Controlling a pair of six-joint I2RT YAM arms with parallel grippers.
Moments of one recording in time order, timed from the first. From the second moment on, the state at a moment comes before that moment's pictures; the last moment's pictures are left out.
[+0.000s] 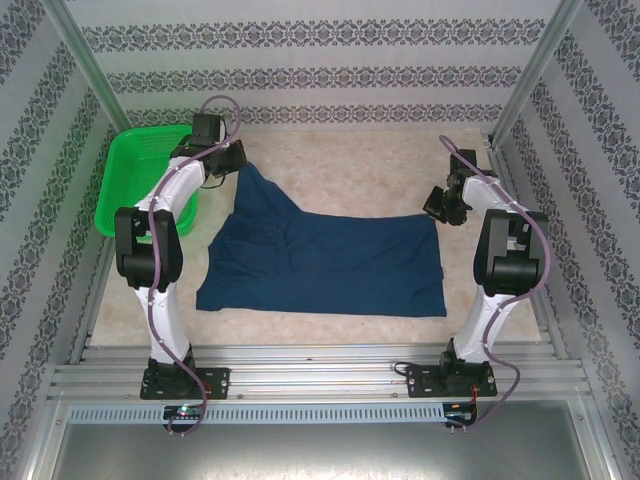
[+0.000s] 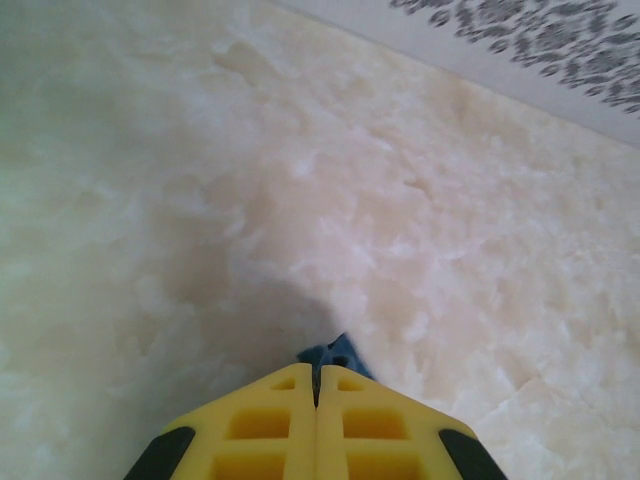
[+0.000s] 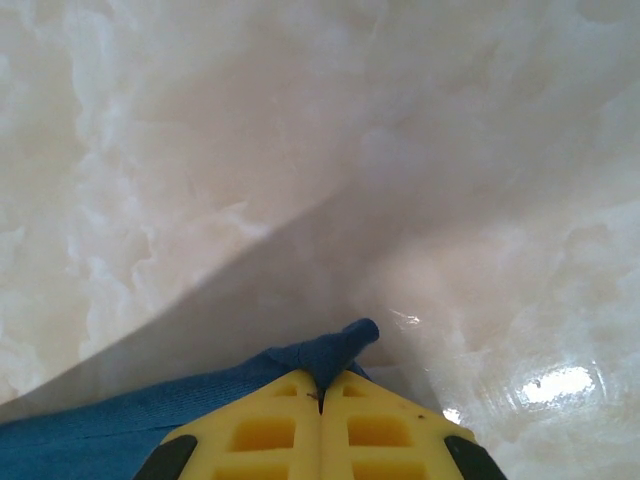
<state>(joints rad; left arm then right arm) -0.06 2.03 1.72 -0.46 0.24 -0.41 -0.12 1.93 1.39 -0.72 -0.15 0.44</state>
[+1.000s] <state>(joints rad) -0.06 1.46 1.00 -0.14 0.39 -0.50 -0.12 1.60 1.05 -0.67 -0.15 0.44</state>
